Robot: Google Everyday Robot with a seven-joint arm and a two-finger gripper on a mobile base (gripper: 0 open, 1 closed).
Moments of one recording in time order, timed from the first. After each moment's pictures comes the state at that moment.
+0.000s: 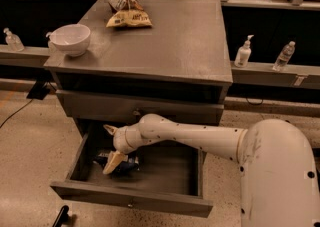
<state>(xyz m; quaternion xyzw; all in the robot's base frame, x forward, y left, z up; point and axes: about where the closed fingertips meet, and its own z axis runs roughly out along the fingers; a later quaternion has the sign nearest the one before) 0.597 0.208 0.497 -0.70 0.55 0.24 0.39</state>
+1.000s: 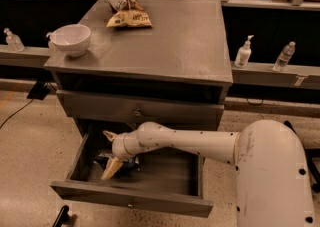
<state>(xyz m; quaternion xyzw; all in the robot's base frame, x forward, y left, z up) 0.589 0.214 0.473 -0.69 0.56 0.24 0.39</state>
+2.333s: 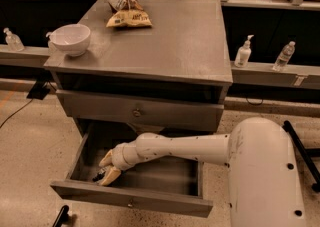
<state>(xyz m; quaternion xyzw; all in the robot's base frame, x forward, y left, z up) 0.568 0.213 0.431 -0.68 0.59 0.25 0.37</state>
